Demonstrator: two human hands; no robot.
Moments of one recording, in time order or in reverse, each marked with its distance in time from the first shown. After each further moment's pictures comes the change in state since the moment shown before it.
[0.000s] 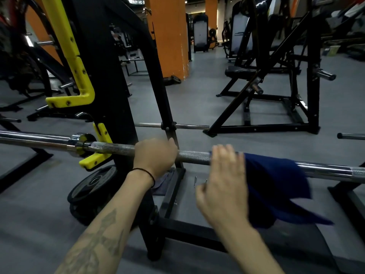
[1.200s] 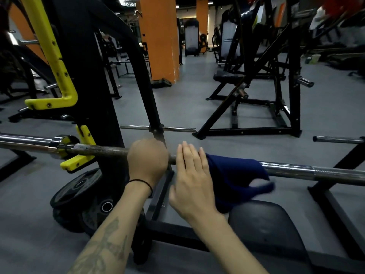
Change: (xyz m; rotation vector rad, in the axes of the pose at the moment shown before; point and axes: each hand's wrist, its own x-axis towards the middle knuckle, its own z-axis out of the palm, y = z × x) left_hand -0.010 0.037 0.009 -0.082 0.129 -0.067; right_hand 0.008 0.001 0.000 0.075 -0.050 -0.168
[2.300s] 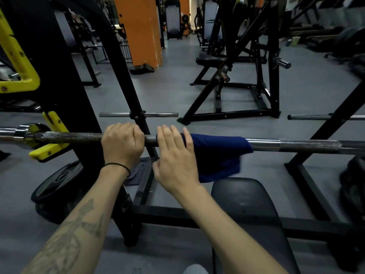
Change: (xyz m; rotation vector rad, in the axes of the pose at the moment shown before) left_hand 0.000 0.002 -0.003 0.035 0.028 -0.002; right_hand -0.001 0.018 0.003 -0.092 0.056 -0.031
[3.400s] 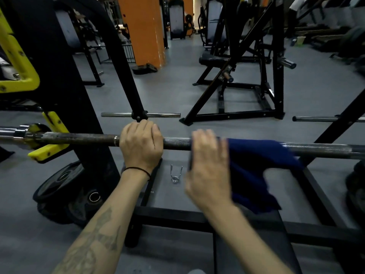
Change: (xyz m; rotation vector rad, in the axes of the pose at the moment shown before) left_hand -0.001 0.041 0.010 -0.082 -0.001 -0.052; right_hand -0.040 0.045 -0.013 -0.002 0.076 0.156
